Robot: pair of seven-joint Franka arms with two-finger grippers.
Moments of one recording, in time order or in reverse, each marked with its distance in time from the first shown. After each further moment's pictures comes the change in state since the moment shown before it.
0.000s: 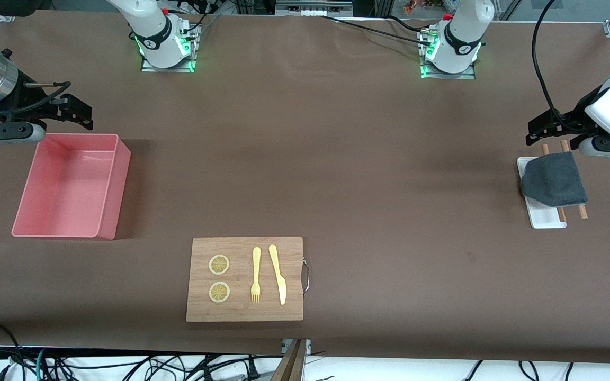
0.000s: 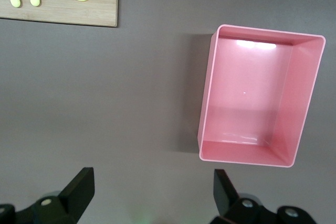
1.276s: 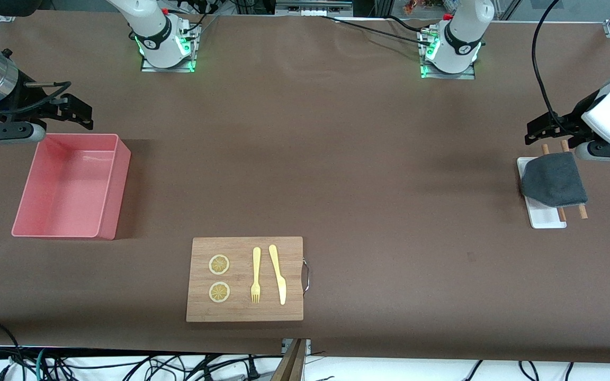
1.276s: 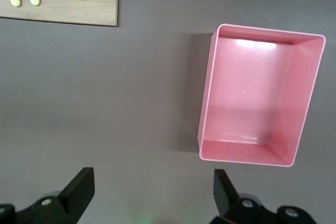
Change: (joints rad) left arm 0.004 0.015 0.011 -0.009 0.007 -0.030 0.000; right arm 0.000 0.000 0.000 0.000 0.000 -0.002 0.000
